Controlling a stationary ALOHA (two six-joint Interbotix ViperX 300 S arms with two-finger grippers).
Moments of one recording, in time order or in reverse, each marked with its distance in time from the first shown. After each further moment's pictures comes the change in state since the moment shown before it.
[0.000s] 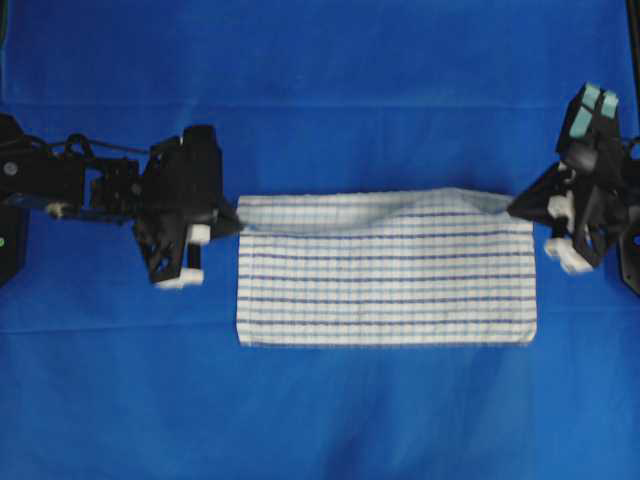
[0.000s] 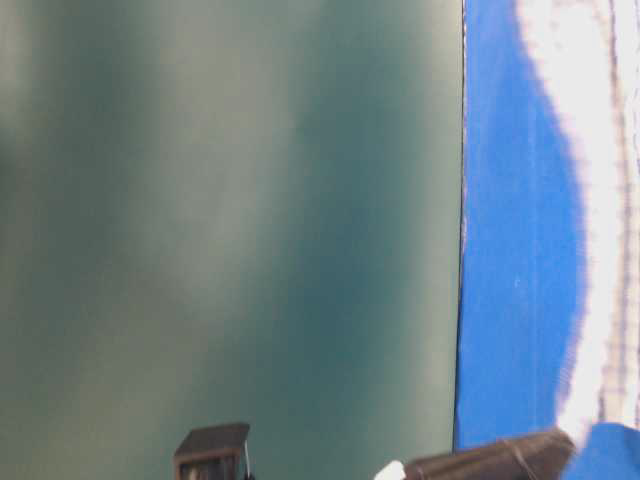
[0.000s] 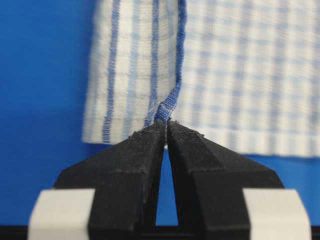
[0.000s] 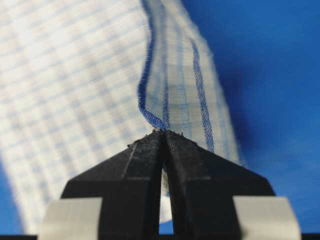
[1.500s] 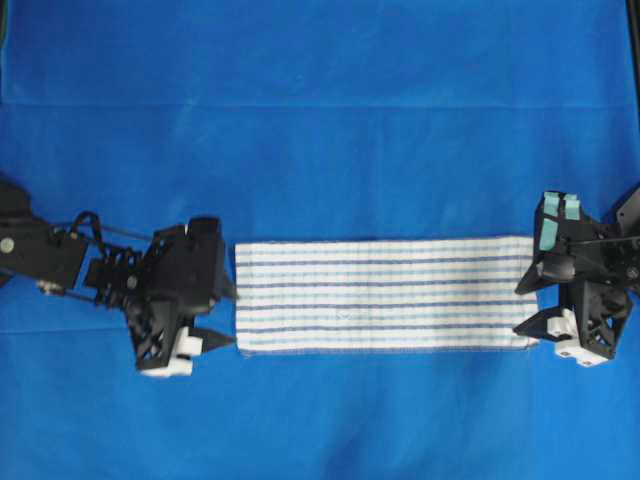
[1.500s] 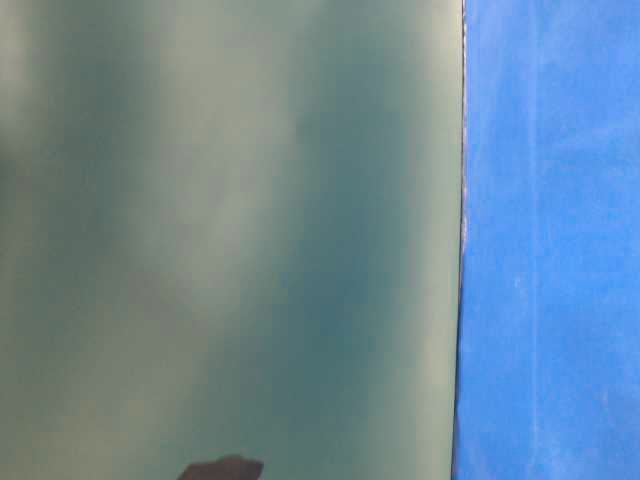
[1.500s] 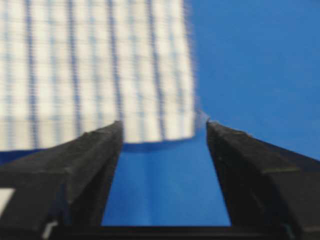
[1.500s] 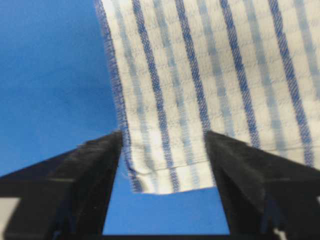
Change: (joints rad) left arm -0.238 0.041 -0.043 0.000 0.003 -0.216; right arm 0.413 0.155 -0.043 -0.052 -0.018 0.279
